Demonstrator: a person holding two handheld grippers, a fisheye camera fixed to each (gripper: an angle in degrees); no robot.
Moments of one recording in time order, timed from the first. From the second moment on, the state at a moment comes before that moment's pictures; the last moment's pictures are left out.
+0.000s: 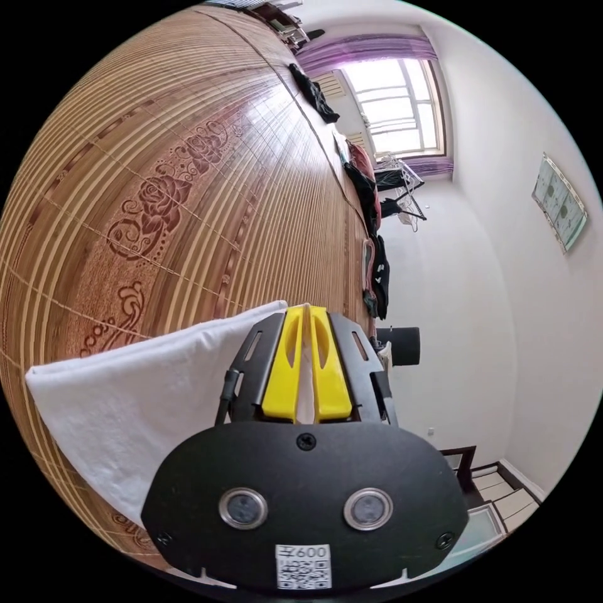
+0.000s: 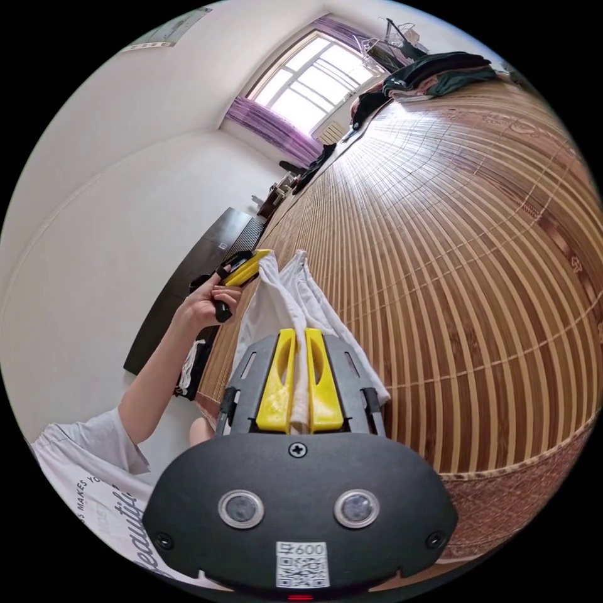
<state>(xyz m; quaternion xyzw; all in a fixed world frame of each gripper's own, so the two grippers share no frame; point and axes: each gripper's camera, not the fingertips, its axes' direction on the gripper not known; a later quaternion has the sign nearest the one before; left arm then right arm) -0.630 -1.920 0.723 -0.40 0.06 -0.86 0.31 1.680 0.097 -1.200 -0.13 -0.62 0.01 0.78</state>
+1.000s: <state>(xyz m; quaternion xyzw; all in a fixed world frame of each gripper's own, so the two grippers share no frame) -0.488 -1.893 0.771 -0.46 0.15 -0.82 0.31 1.698 0.144 -1.270 -0.07 -0.60 0.06 0.80</state>
